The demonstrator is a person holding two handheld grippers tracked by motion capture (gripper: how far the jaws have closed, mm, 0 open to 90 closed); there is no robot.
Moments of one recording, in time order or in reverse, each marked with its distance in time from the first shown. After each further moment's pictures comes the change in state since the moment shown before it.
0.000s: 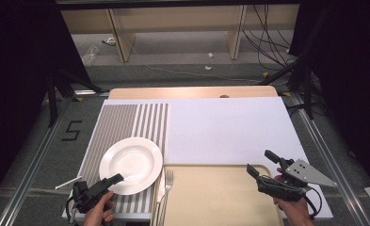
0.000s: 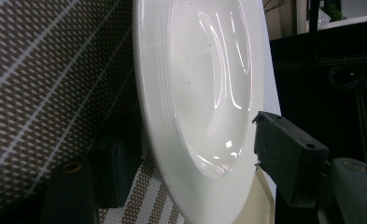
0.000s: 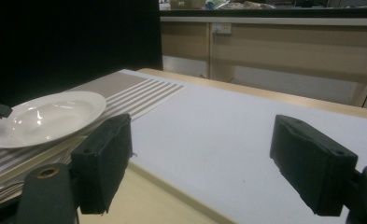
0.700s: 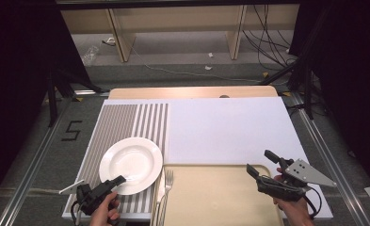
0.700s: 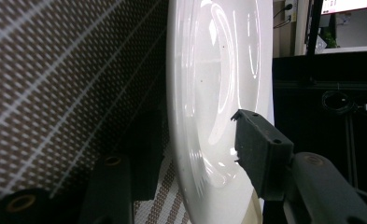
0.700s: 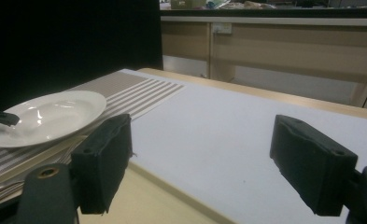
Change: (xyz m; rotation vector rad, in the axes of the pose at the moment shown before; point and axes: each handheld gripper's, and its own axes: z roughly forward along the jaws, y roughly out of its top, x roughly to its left) left arm 0.005 -0.009 0.009 -0.028 0.002 -0.096; right arm 0.000 0.000 0.001 0.000 0.001 -0.003
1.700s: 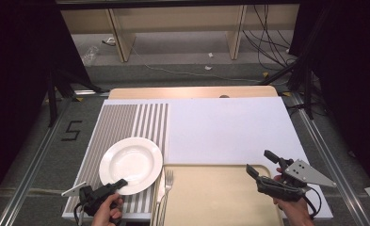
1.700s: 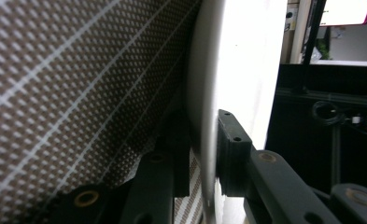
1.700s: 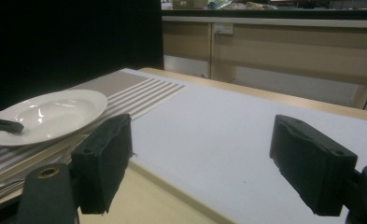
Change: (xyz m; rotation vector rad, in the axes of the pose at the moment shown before) left arm 0.010 0.000 0.005 0.011 -0.026 -0.114; right arm 0.000 0.000 0.000 -0.007 0.005 -0.010
